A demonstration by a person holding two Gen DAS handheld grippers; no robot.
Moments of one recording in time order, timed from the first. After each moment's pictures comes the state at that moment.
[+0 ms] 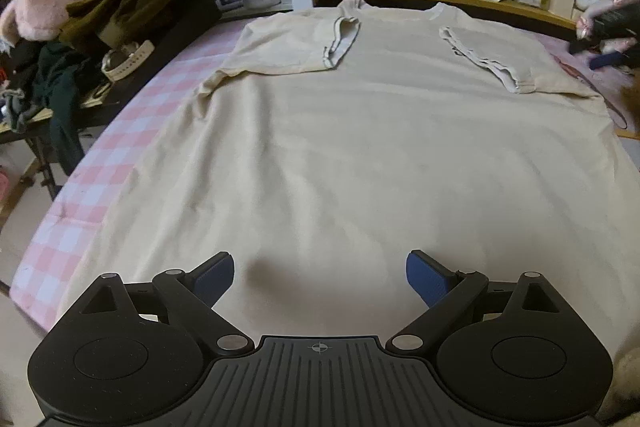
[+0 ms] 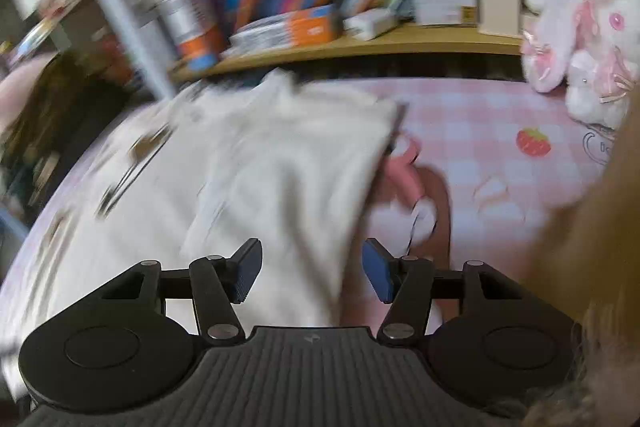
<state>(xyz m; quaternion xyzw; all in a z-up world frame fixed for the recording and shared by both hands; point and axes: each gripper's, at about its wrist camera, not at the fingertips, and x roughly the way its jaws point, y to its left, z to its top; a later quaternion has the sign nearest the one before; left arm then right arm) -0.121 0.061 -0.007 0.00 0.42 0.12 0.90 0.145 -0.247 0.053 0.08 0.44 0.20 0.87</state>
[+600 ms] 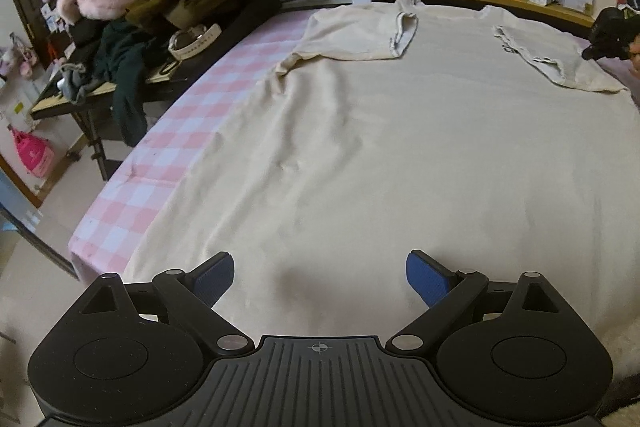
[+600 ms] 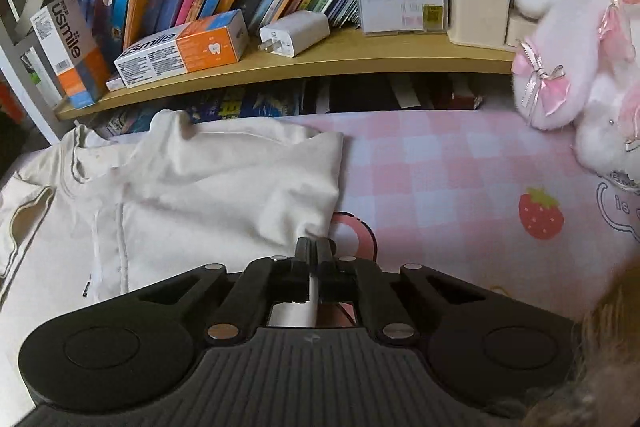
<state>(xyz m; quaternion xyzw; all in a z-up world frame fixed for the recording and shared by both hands) -0.157 0.064 0.006 0.00 0.42 0.20 0.88 0.246 -0.247 -0.006 0.06 0.43 0.10 0.90</state>
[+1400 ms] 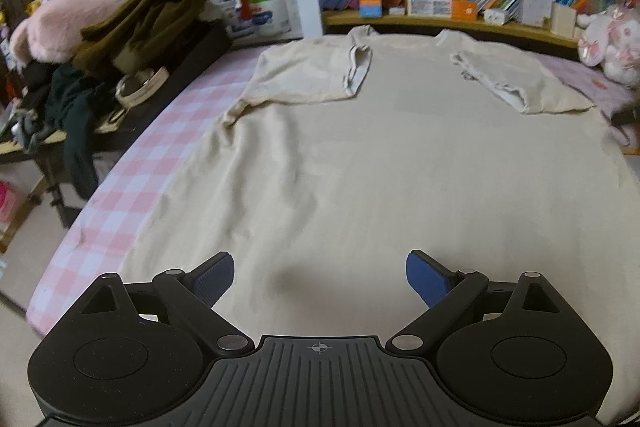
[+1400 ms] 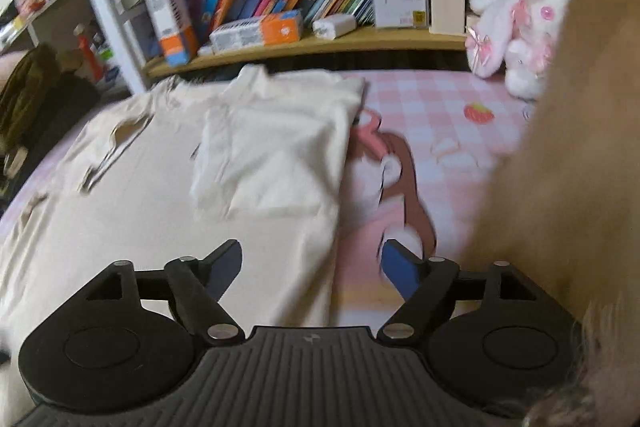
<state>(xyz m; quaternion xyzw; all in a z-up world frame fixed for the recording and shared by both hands) -0.125 0.076 0.004 0.01 0.38 0.12 0.92 0.040 -0.258 0.022 0.03 0.39 0.13 0.91</state>
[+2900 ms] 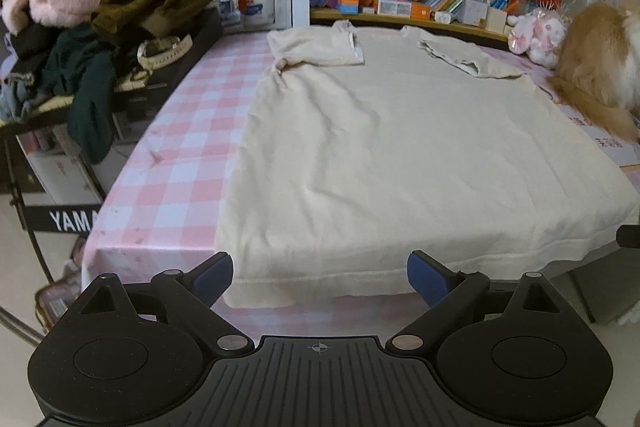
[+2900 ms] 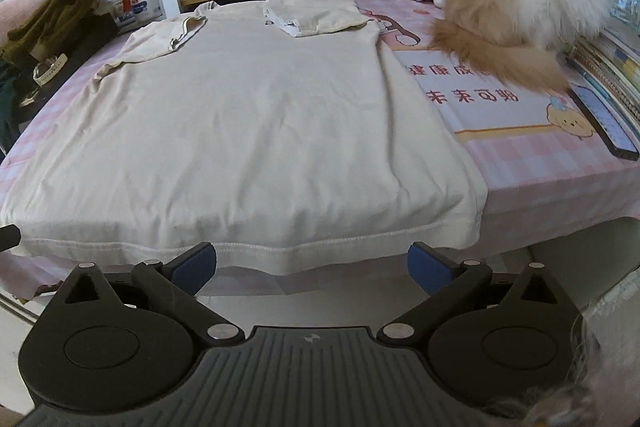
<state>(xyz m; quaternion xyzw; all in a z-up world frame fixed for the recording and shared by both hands) -0.267 0.189 0.003 -0.01 0.38 0.00 0.93 -0.277 -0.112 0.008 0.04 0.40 0.00 0.91</state>
